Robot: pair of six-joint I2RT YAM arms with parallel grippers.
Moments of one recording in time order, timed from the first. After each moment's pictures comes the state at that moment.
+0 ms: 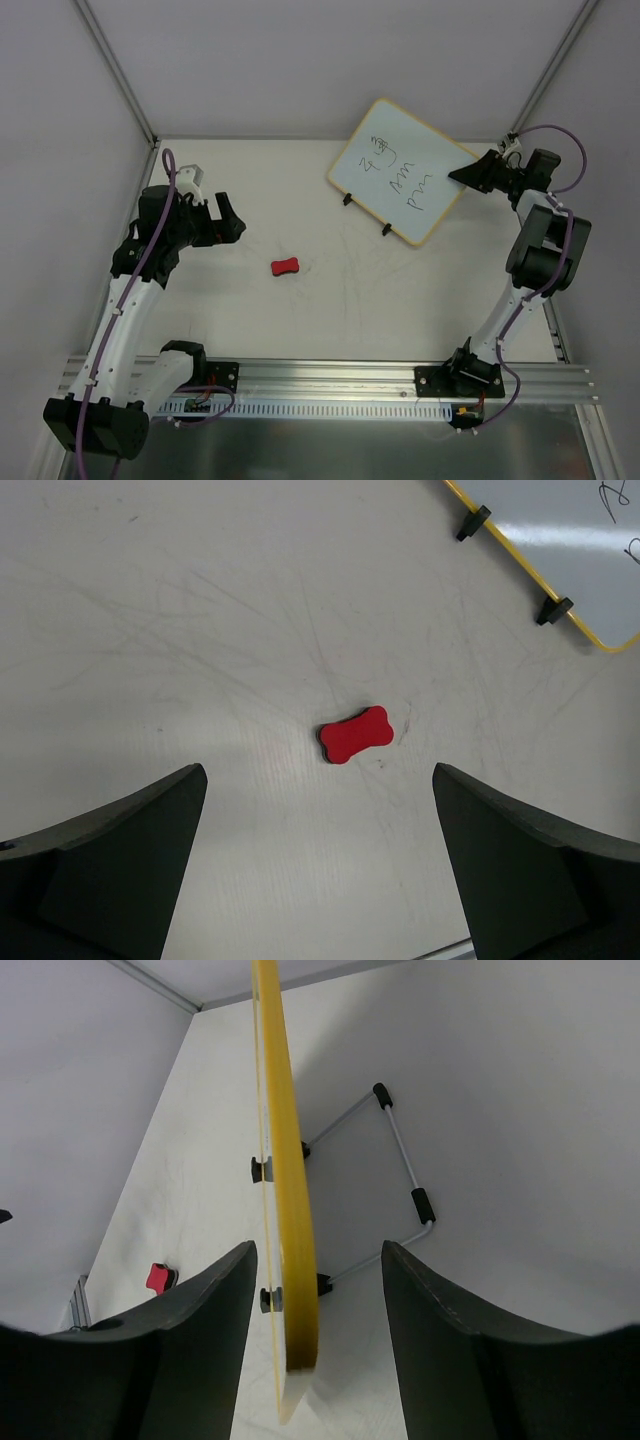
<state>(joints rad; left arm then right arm) -0.11 0.91 0.97 -0.63 0.23 -0.27 -0.37 2.02 1.39 0.12 -1.17 0.31</state>
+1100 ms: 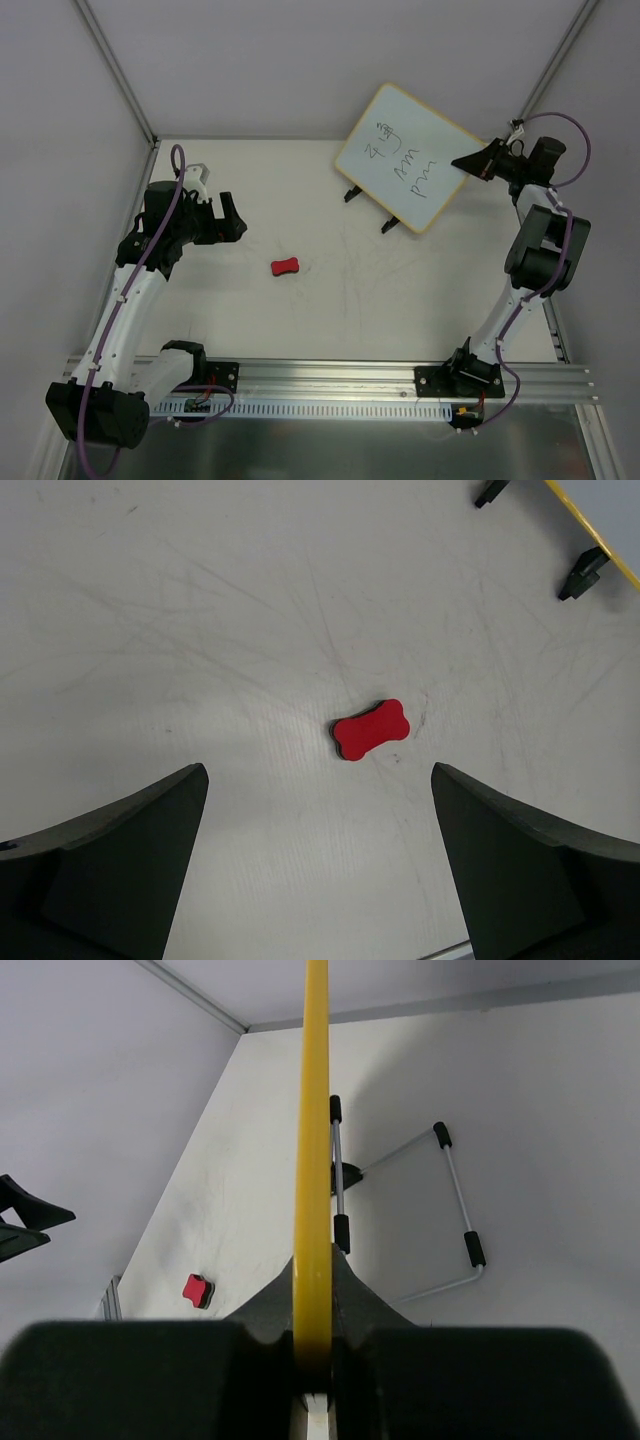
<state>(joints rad) -0.11 0.98 0.98 -0.63 0.23 -0.22 -0.35 2.02 1.44 0.24 -1.23 0.48</state>
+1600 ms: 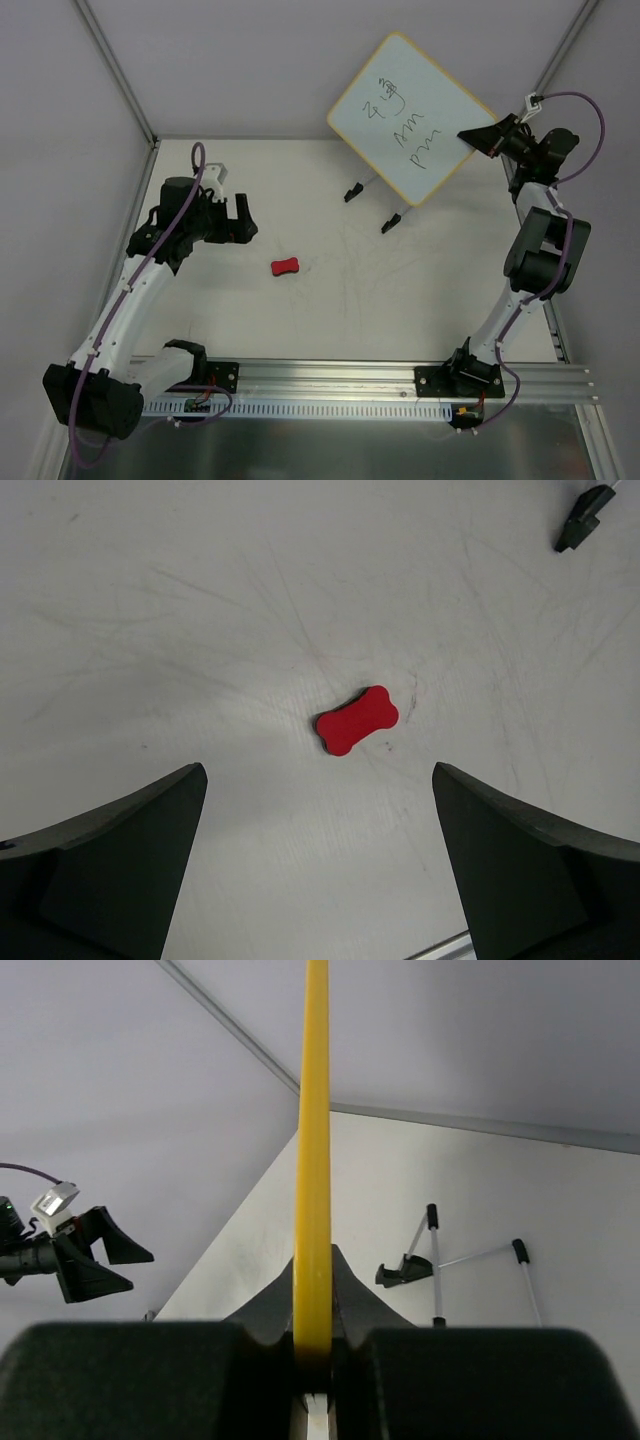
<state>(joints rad) -0.19 1.03 1.00 -0.62 0.21 -0.19 -0.34 1.99 1.46 0.83 -1.21 1.01</state>
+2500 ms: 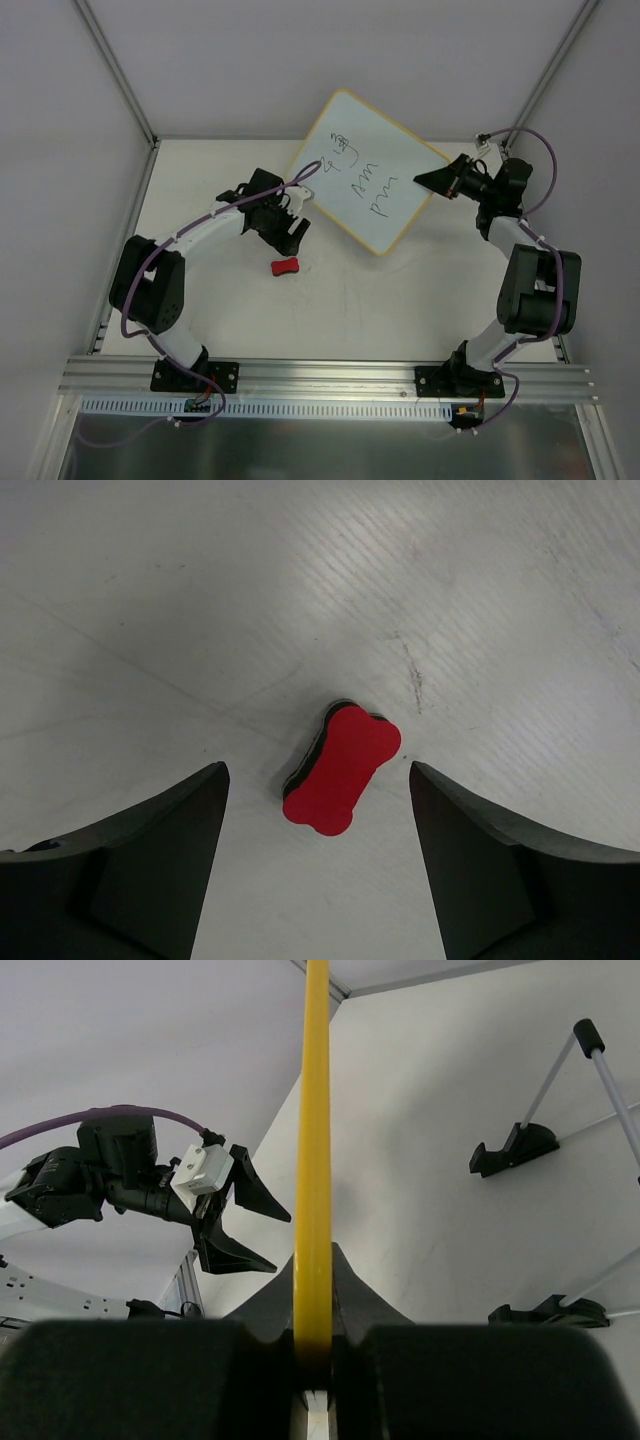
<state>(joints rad) -0.46 1.65 1.18 -0.56 0.28 0.23 -0.15 1.64 0.97 0.65 -1.12 0.83</state>
